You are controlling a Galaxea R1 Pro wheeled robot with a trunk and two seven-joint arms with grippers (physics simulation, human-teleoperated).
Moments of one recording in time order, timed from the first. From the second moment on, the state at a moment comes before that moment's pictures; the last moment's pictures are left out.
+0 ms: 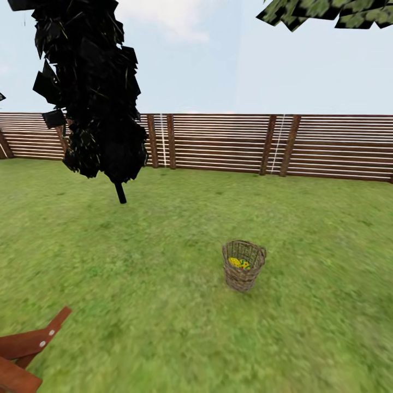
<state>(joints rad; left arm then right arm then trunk) -0.01 0.07 0.05 -0.43 0.39 -0.19 0.00 -0.22 -0.10 -0.01 -0.13 -0.05 -0.58 -0.17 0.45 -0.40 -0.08</state>
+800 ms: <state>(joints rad) -0.01 0.07 0.05 -0.43 0.39 -0.19 0.00 -0.22 -0.10 -0.01 -0.13 -0.05 -0.58 -0.17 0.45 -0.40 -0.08</state>
